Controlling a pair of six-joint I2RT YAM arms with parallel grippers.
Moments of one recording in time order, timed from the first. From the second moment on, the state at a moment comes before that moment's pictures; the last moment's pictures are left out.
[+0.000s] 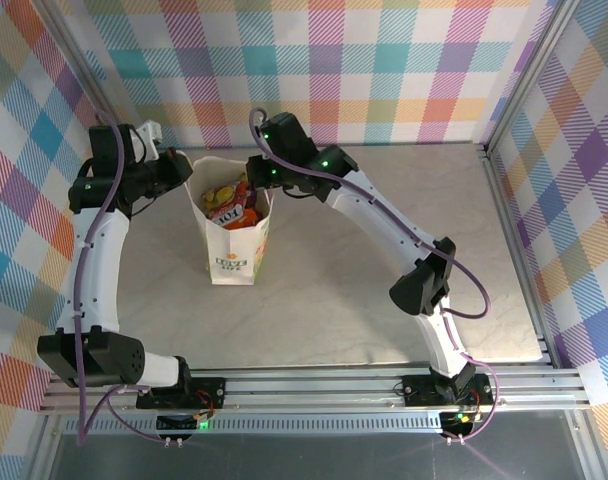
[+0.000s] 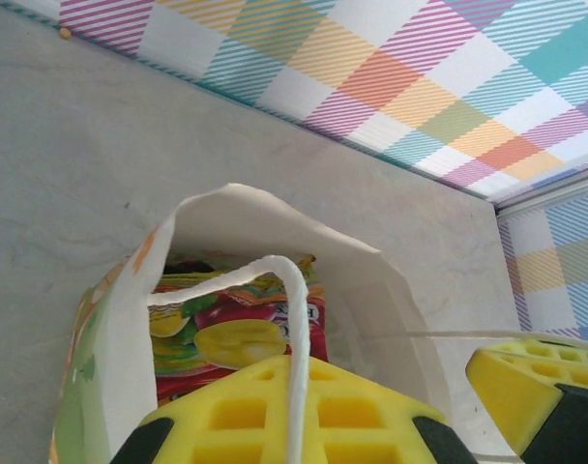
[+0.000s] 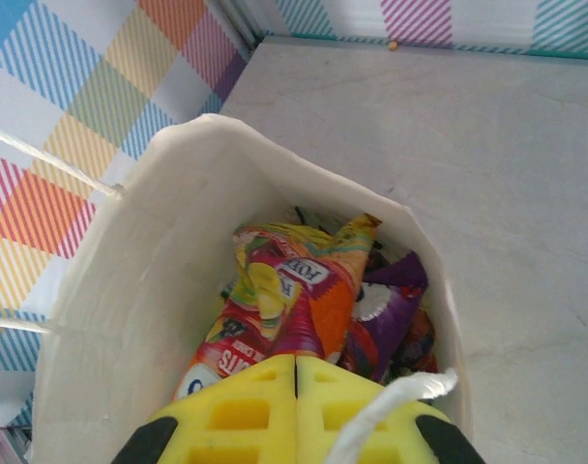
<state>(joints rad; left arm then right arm) 0.06 1.38 1.61 -0.84 0.43 -0.41 0.82 2.13 2.43 -0.90 -0.04 0.46</state>
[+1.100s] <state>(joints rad) -0.30 1.50 1.60 -0.69 0.20 -0.50 0.49 1.71 1.92 -0.90 -0.09 0.44</state>
